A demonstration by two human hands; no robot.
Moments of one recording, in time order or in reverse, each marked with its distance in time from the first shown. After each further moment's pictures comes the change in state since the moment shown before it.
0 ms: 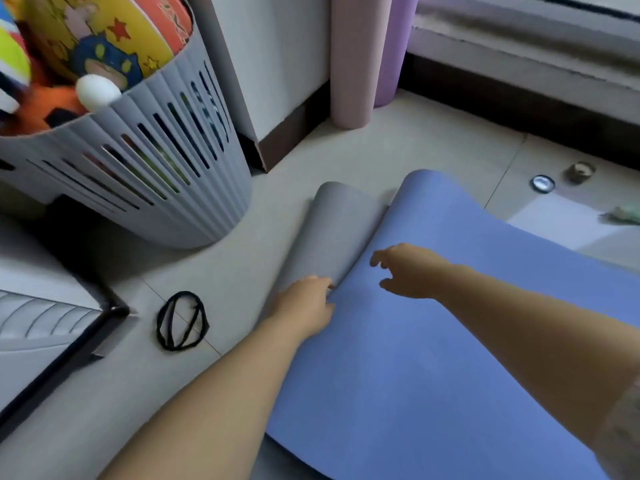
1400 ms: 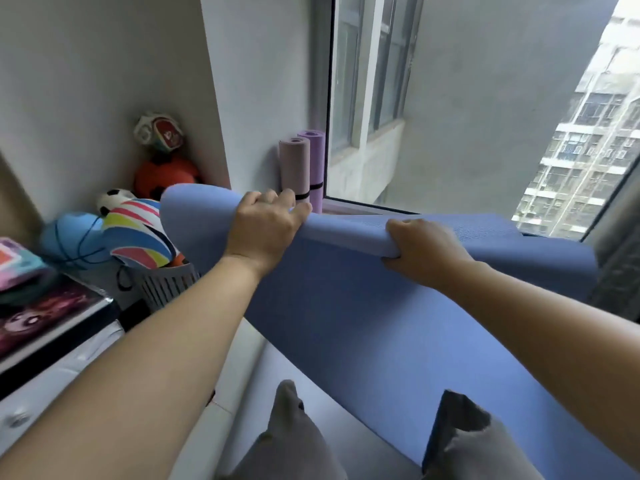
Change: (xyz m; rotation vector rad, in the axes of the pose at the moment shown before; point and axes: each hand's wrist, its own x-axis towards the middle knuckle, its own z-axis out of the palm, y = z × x) left_hand -0.367 0.095 -0.205 0.795 1.413 0.569; right_hand -0.453 -0.125 -0.124 -0.263 0.904 0.235
